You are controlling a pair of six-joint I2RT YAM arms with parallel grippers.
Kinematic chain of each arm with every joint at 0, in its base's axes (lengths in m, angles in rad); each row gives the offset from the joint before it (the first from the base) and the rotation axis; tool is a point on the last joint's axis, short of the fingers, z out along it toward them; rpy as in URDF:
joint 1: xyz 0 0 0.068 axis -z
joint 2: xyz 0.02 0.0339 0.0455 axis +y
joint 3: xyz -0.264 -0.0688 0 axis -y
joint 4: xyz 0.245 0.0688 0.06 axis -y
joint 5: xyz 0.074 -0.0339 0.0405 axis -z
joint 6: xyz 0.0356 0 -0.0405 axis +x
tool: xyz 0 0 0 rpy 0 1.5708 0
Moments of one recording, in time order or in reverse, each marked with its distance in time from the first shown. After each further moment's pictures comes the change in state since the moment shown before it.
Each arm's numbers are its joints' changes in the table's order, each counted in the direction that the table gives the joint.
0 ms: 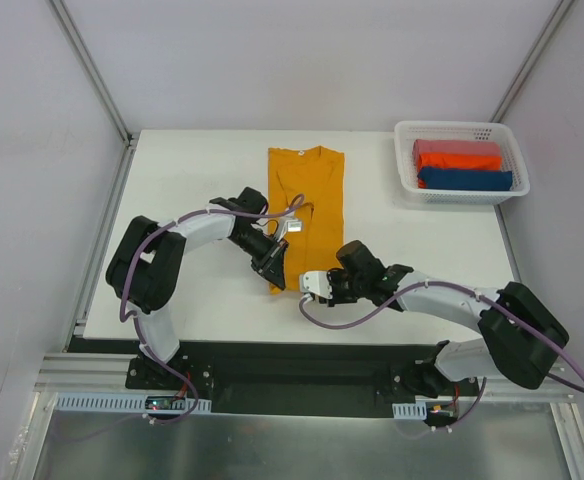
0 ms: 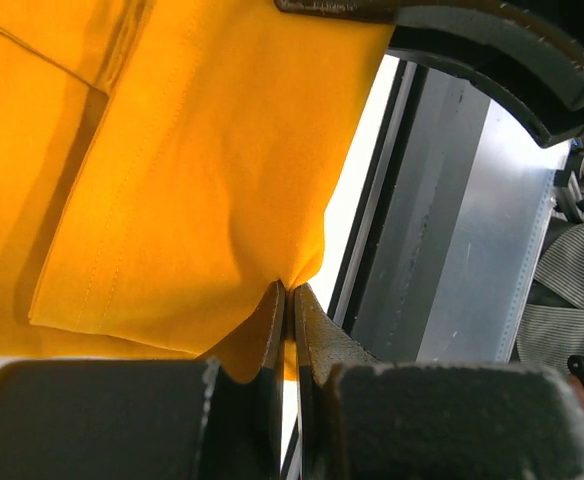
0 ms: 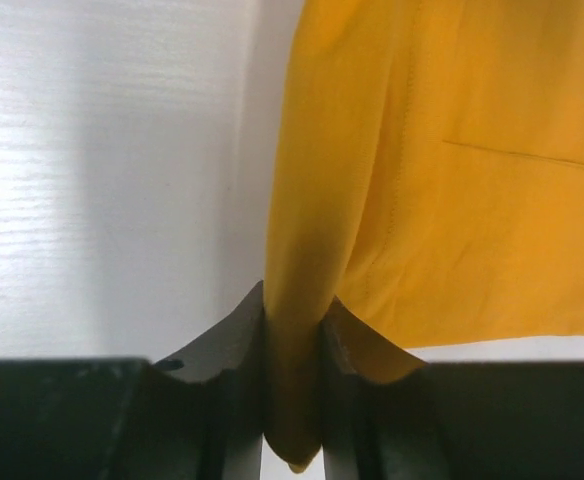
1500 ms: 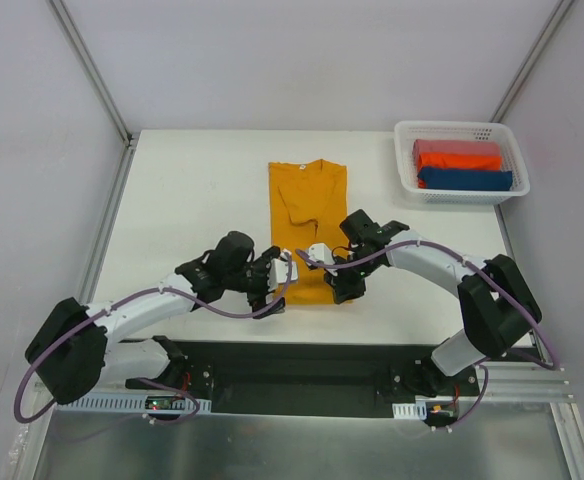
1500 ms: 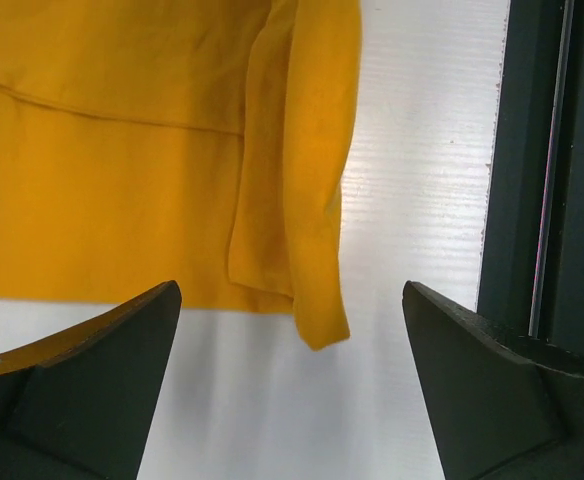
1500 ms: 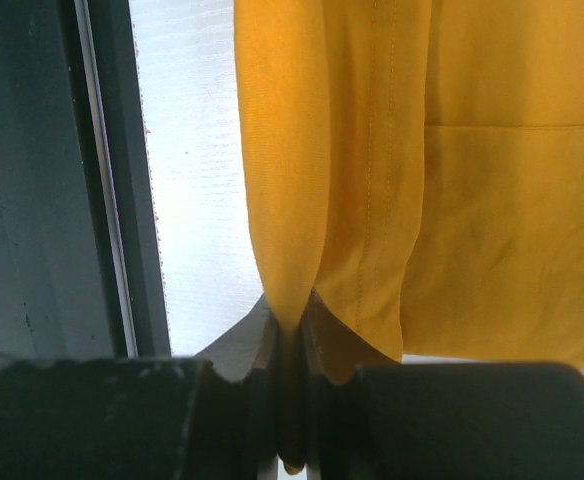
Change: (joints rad) left arm 0.222 -0.660 -0.552 0.547 -0.428 0.209; right arm 0.189 0.200 0.346 -0.601 -0.367 0.071
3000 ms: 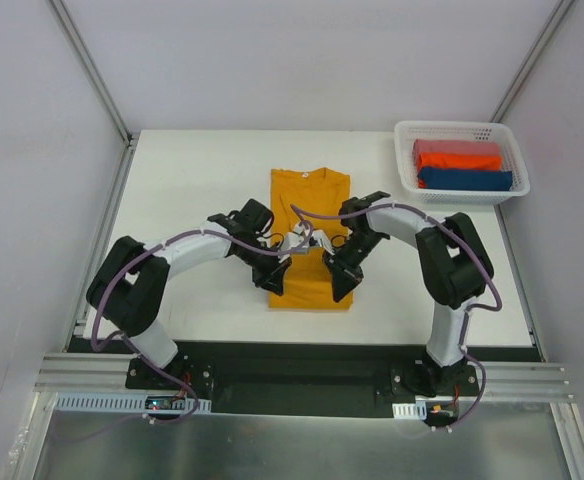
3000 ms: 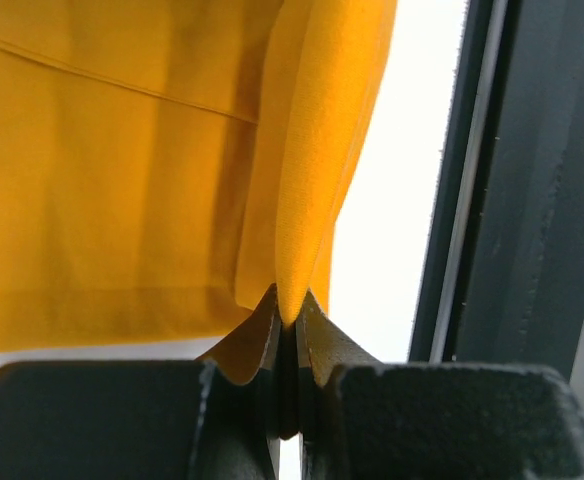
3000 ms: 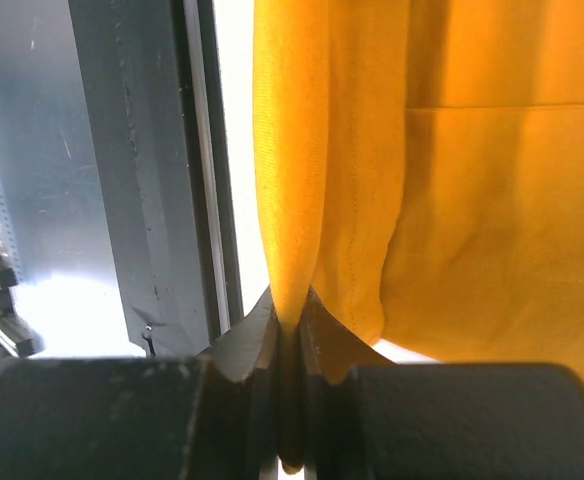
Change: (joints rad) left arm -0.104 0.472 0.399 -0.420 0.227 0.026; right arm 0.107 0.346 0.299 -0.403 -0.221 -0.121
